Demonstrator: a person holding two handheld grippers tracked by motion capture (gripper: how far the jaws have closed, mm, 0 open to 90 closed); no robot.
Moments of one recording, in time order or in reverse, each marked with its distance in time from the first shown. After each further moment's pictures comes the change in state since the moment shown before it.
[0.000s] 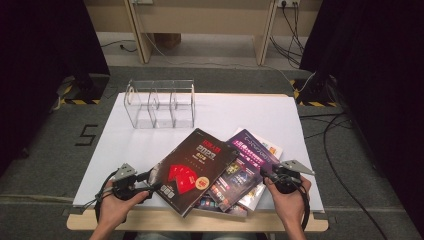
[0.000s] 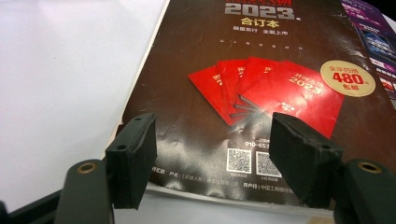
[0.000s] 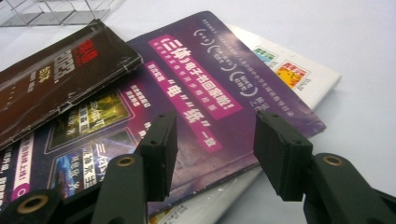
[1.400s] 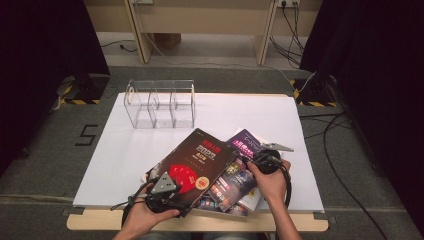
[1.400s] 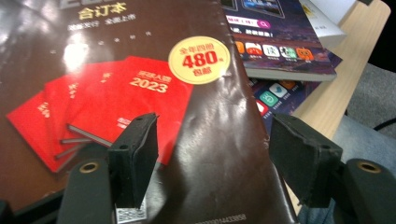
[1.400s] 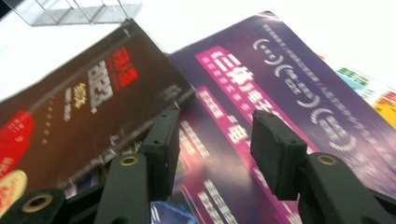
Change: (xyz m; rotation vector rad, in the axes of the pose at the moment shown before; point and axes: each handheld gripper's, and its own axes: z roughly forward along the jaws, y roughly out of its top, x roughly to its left) left arm -0.089 0.011 0.027 0.154 -0.176 0.254; right arm 0.028 0.041 0.047 0.109 0.108 0.034
